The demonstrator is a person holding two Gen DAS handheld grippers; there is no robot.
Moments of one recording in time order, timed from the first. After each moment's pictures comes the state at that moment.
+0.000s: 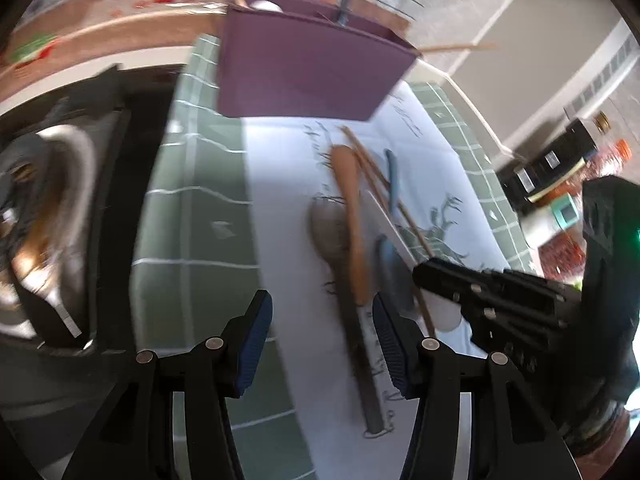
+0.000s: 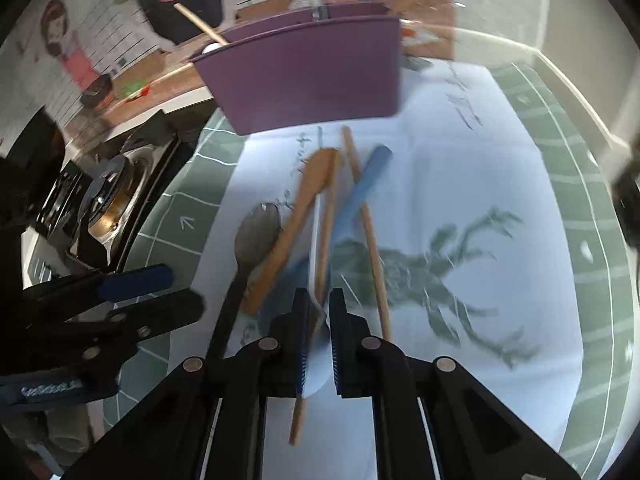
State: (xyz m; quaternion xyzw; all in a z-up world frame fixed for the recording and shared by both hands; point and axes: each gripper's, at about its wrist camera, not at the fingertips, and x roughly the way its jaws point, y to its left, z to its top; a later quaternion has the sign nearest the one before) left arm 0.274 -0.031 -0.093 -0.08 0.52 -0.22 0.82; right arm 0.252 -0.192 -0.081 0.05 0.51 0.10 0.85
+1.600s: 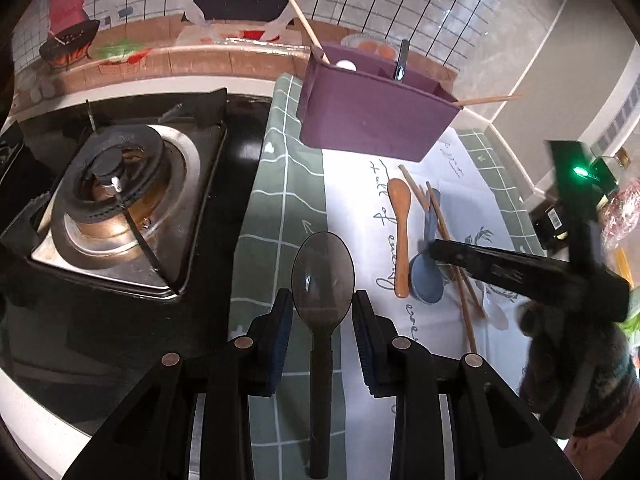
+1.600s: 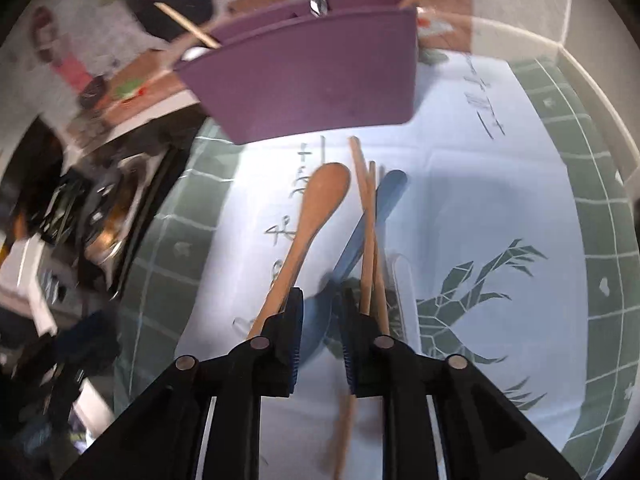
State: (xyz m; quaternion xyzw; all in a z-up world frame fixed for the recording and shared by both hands) left arm 0.220 0.007 -0.064 -0.10 0.46 -0.10 0.87; right arm 0.311 -0.180 -0.089 0.05 0.54 0.10 0.83
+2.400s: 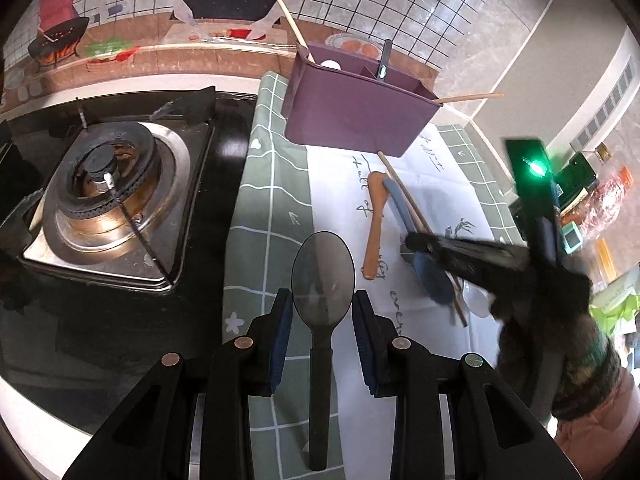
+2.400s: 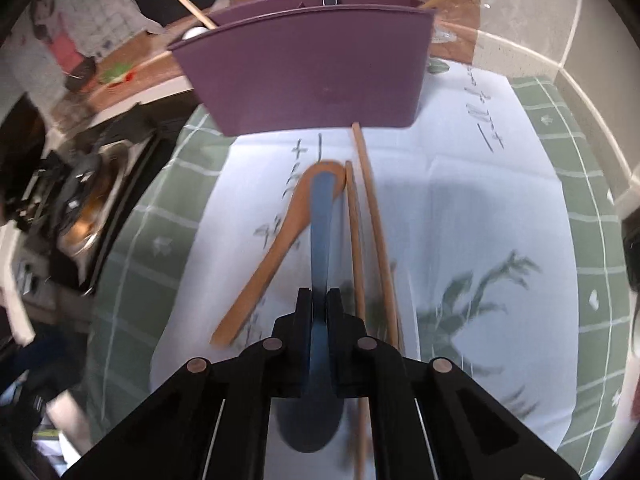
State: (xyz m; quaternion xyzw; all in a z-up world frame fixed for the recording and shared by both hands) left arm 0.213 0.010 -0.060 -0.11 0.47 -0.14 0.87; right arm 0.286 -0.180 -0.088 0.03 0.53 0.12 0.84
